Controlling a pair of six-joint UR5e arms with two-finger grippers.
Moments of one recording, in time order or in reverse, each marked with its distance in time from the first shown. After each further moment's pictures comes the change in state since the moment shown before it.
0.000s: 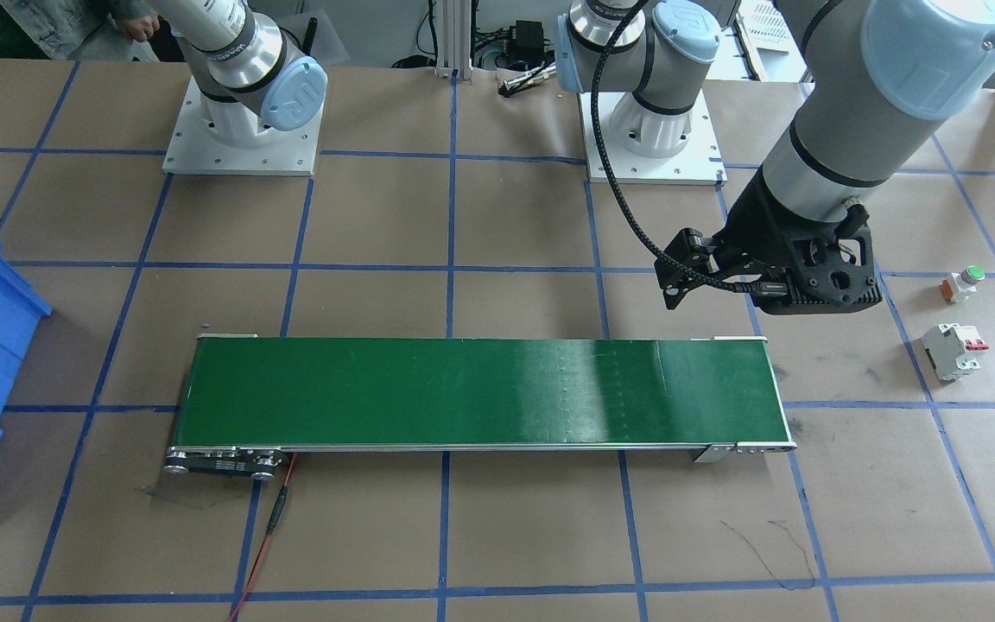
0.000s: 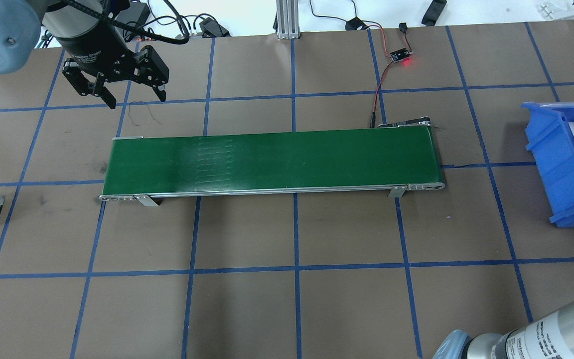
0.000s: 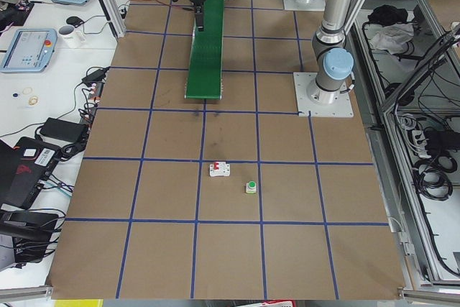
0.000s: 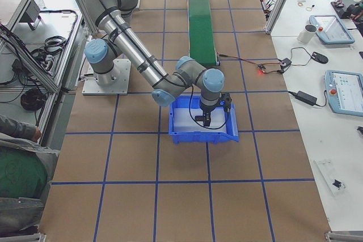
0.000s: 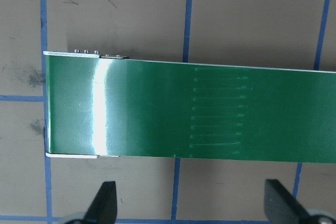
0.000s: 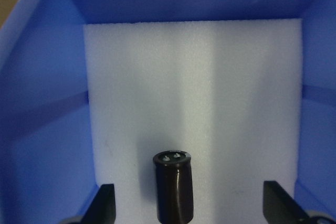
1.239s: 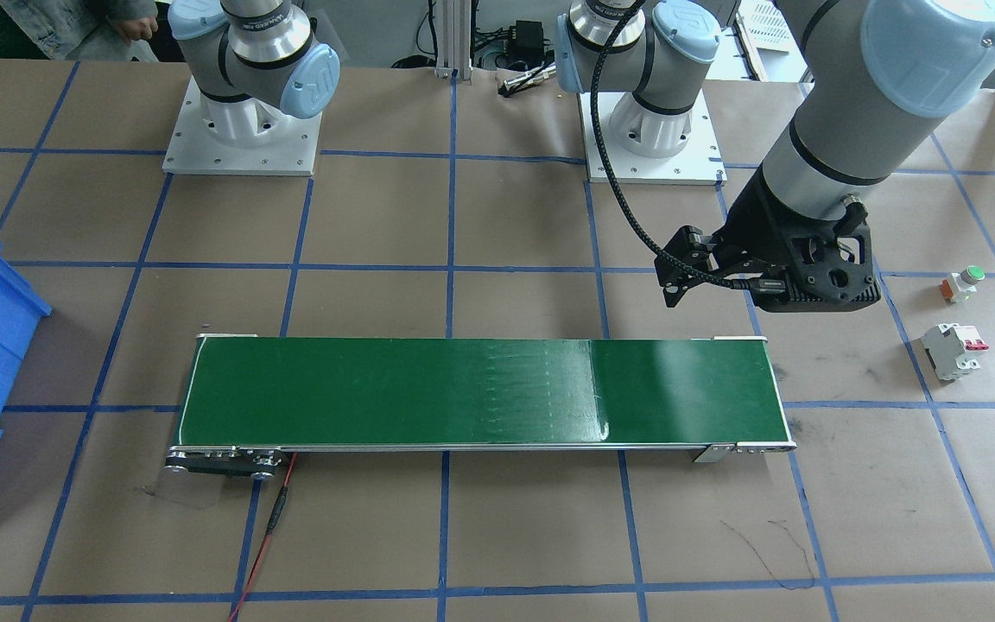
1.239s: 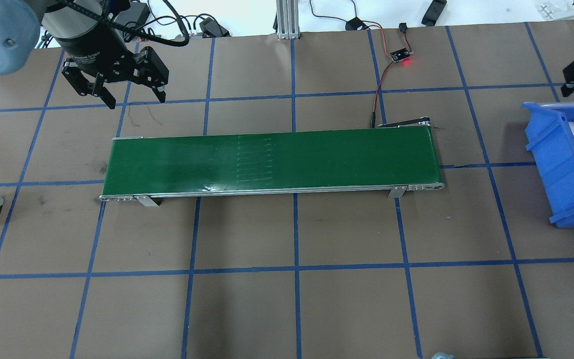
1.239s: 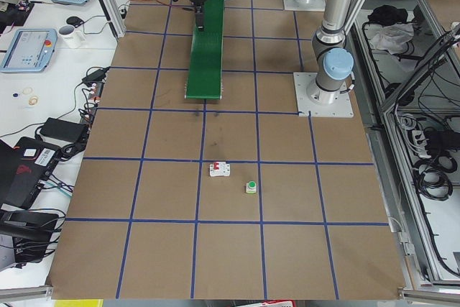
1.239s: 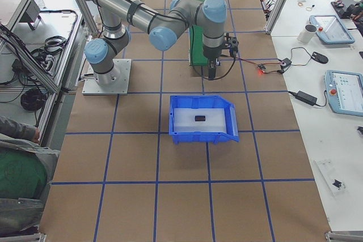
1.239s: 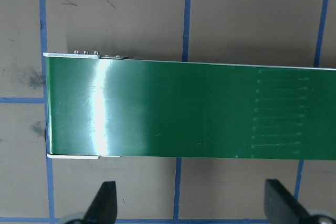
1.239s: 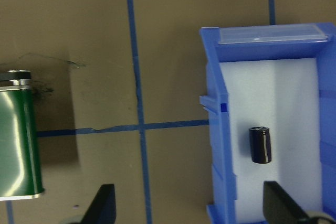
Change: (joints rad) left arm 0.000 0.003 -0.003 0.000 0.001 0.016; right arm 0.208 -0.280 -0.091 0.283 -0.001 0.235
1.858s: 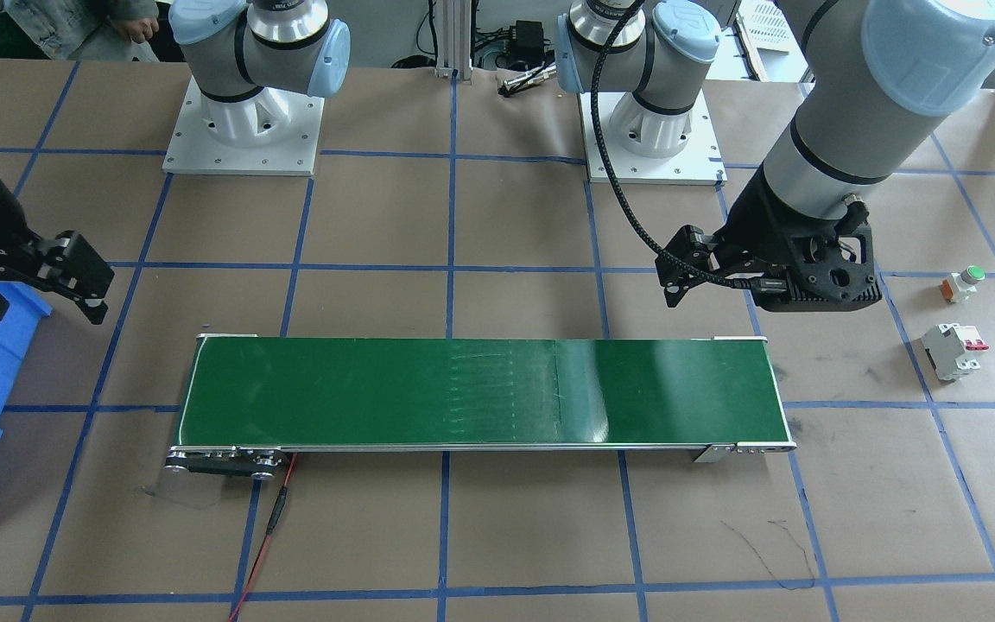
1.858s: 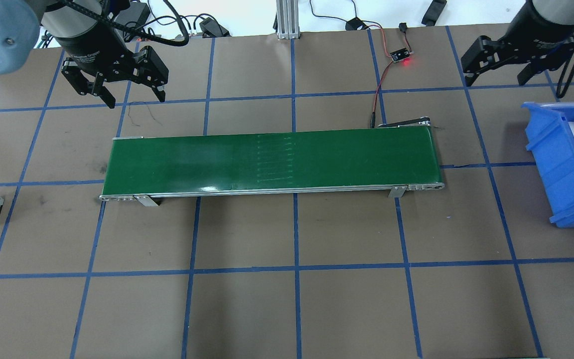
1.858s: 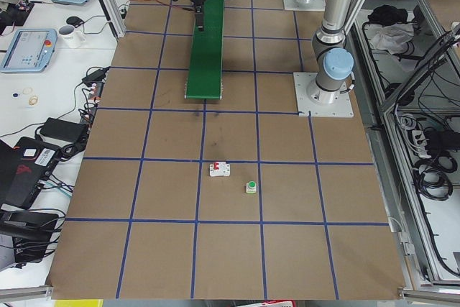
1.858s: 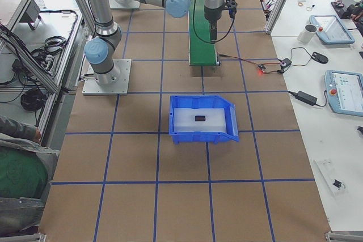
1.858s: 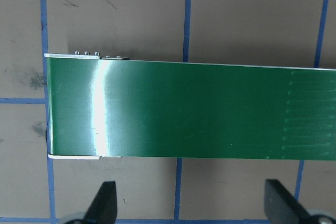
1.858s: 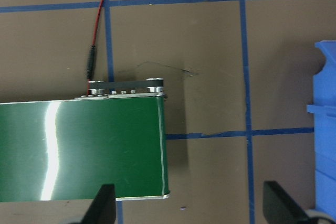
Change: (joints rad) left arm 0.000 0.000 0.002 0.000 0.001 0.001; right arm 0.309 -0.033 -0.003 0.019 0.003 0.292
